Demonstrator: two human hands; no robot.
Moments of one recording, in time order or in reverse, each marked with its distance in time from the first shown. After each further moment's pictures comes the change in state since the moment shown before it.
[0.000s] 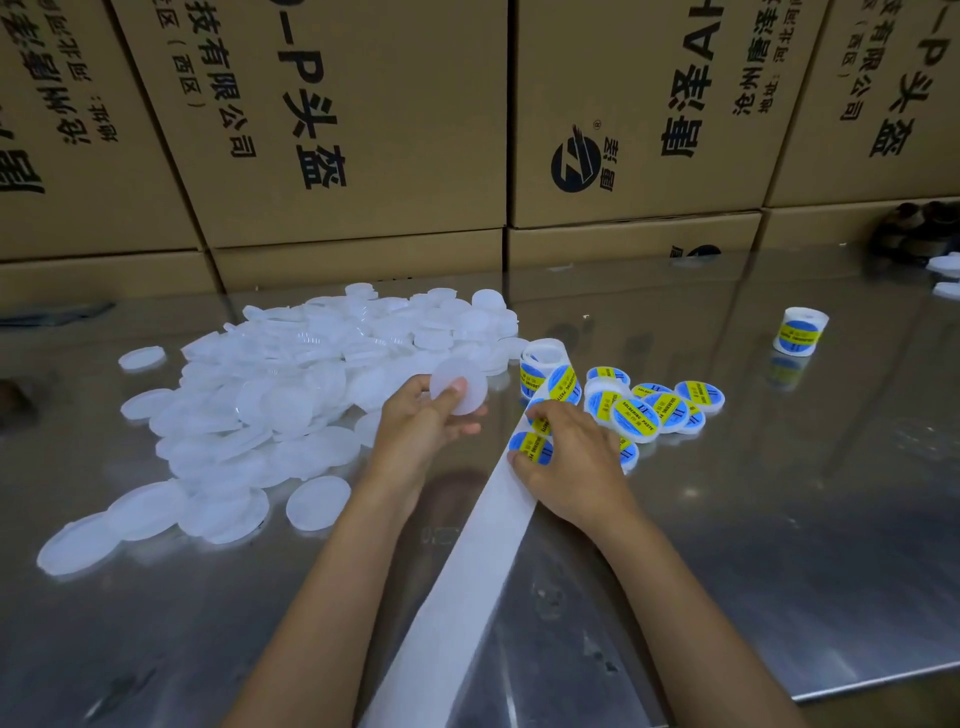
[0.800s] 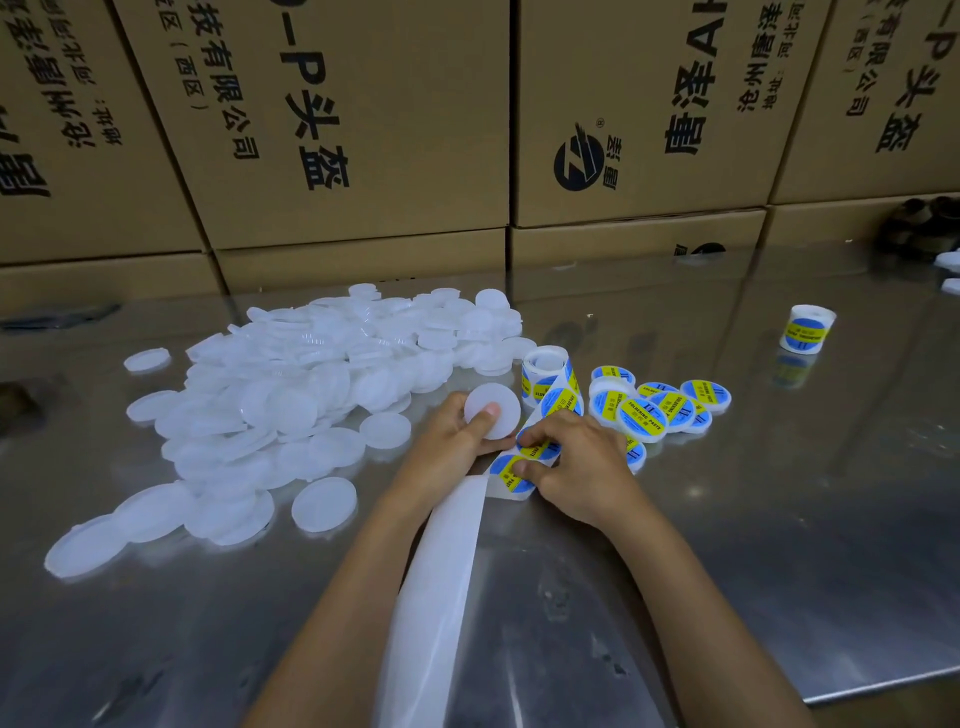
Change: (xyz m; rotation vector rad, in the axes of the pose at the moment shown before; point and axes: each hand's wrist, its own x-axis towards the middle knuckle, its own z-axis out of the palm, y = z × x) left_hand 0.007 -0.022 0.007 0.210 -0.263 -0.059; right_hand 0.001 -0.004 -0.011 -0.014 -0.141 0.006
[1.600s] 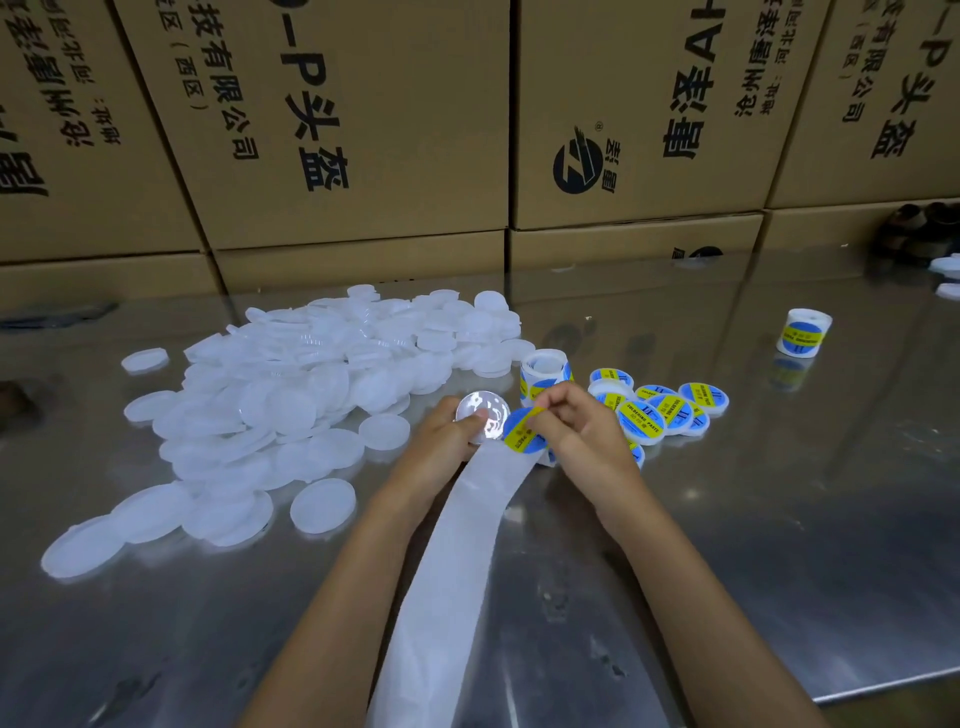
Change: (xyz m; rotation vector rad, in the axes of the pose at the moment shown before) left_hand -0.007 0.008 -0.004 0.086 0.069 -0.122; right_hand -0.002 -0.020 -0.014 0.857 0.107 0.107
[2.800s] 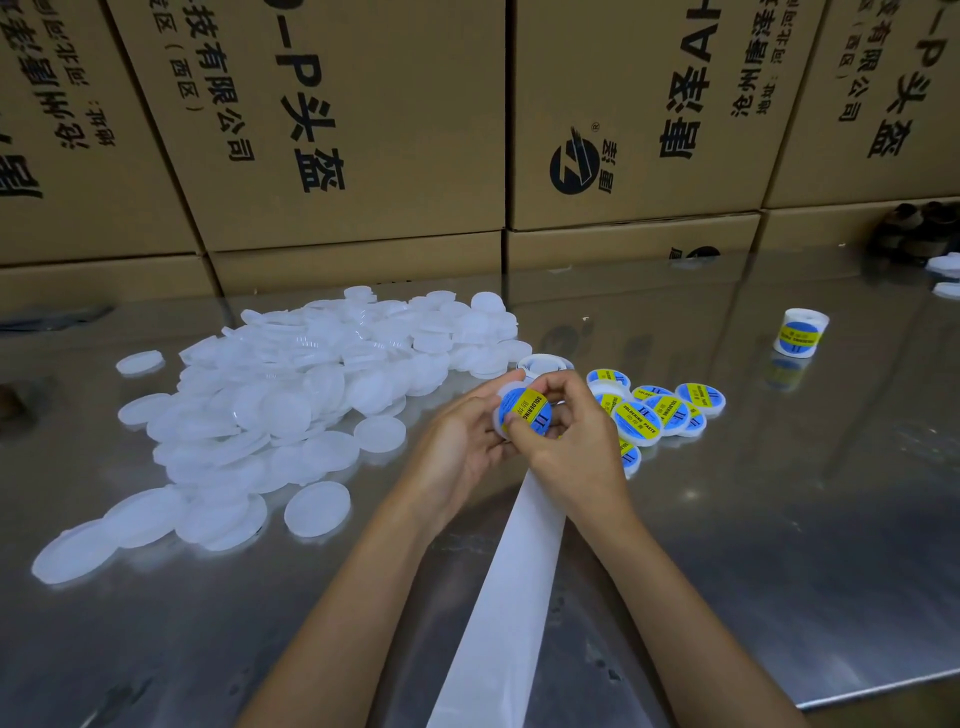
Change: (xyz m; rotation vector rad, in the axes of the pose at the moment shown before) left_hand -0.019 0.019 0.018 -0.427 -0.238 0.110; right_hand -0.001 0.009 0.014 -0.098 0.156 -0.311
